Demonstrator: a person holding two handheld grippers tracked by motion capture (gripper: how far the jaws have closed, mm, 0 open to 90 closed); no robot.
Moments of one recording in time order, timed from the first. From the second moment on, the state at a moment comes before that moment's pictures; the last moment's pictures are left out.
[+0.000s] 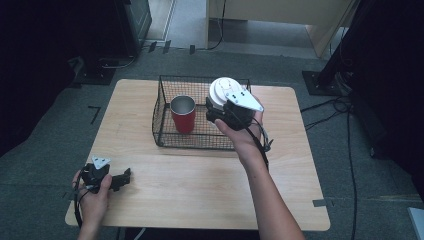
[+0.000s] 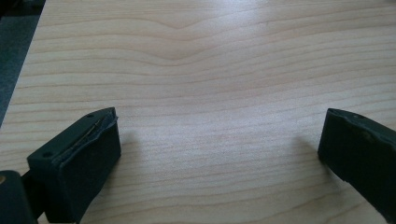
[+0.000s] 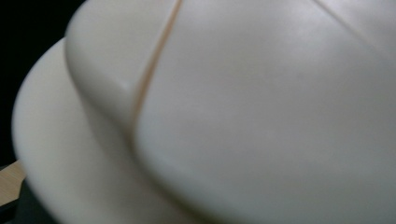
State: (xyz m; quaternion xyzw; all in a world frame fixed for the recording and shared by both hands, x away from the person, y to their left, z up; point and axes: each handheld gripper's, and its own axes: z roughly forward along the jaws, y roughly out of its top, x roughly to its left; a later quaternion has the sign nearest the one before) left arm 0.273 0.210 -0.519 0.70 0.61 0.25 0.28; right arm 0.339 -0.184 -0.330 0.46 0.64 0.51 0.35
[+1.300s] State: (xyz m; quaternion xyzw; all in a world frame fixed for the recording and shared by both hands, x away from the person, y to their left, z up) left arm 0.273 0.210 -0.519 0.71 0.61 0.25 0.28; right arm 0.432 -0.187 -0.390 0.48 0.66 0.47 0.33
